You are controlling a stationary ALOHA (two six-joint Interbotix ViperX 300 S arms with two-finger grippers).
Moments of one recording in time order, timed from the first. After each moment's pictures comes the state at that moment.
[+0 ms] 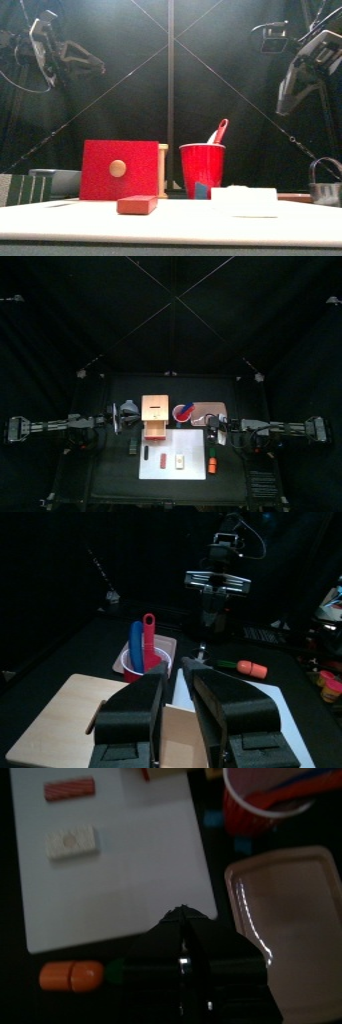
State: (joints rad) left arm 0.26 -0.77 1.21 0.16 -0.45 -0.25; right arm -0.14 -0.71 0.96 0.04 0.60 0.02
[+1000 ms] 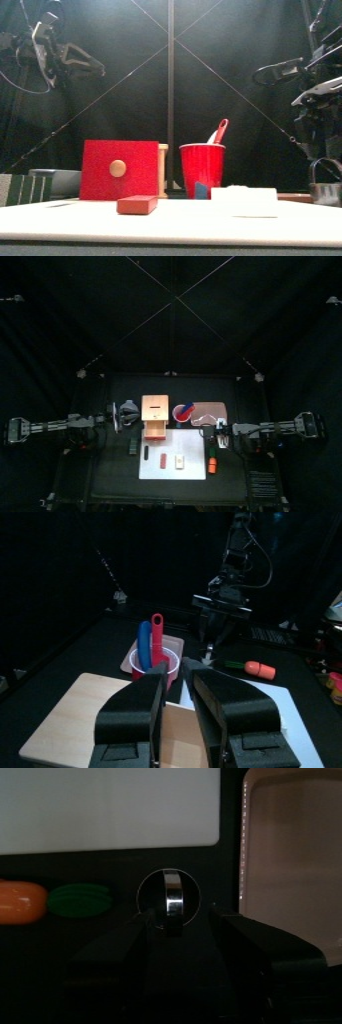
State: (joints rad) left arm 0.29 -0.77 1.21 0.17 -0.45 -0.25; right arm -0.04 -0.54 1.02 -0.11 0.73 0.02
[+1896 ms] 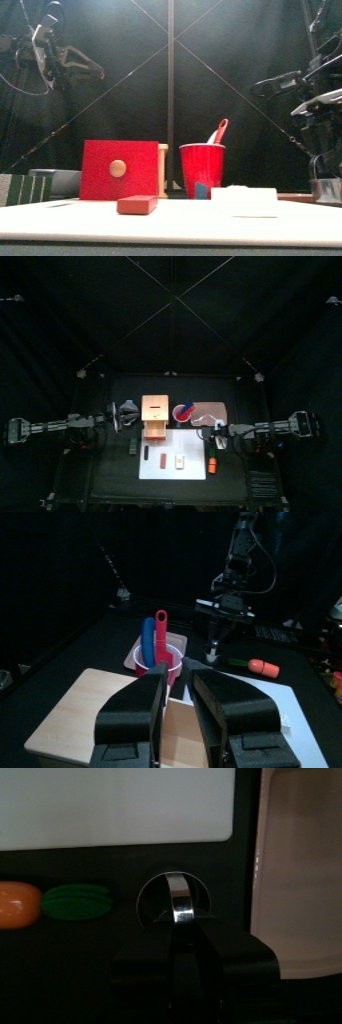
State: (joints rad) left arm 0.30 -0.77 1.22 0.16 -0.45 -0.25; right arm -0.04 -0.46 1.00 -0.10 0.72 0.01
